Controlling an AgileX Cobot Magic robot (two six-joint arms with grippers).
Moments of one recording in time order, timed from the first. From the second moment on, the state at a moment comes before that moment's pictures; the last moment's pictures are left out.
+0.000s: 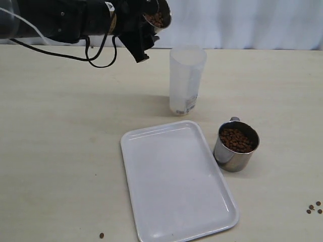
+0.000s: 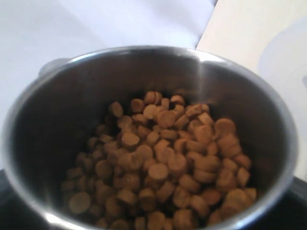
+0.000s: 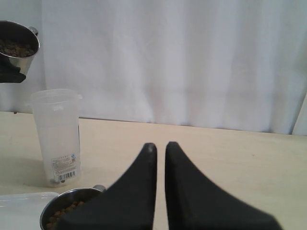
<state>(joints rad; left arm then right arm) -0.36 1.94 -1.41 1.75 -0.04 -0.88 0.07 0.00 0.00 0.01 0.11 -0.08</state>
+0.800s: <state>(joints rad) -0.44 1.95 -1.46 1.75 0.11 -0.75 0.07 0.00 0.00 0.01 0.11 -0.08</state>
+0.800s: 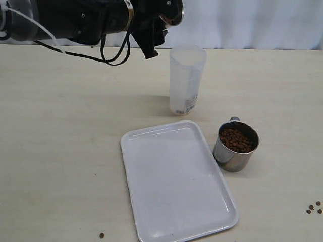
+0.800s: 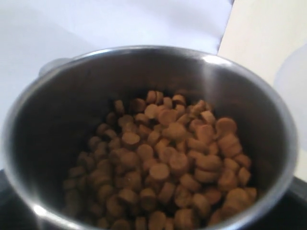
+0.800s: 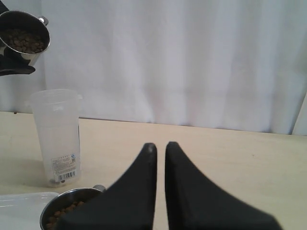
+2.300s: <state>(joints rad) -0.49 2.00 -1.46 1.75 0.23 -0.55 0.07 0.00 0.00 0.01 0.11 -0.08</state>
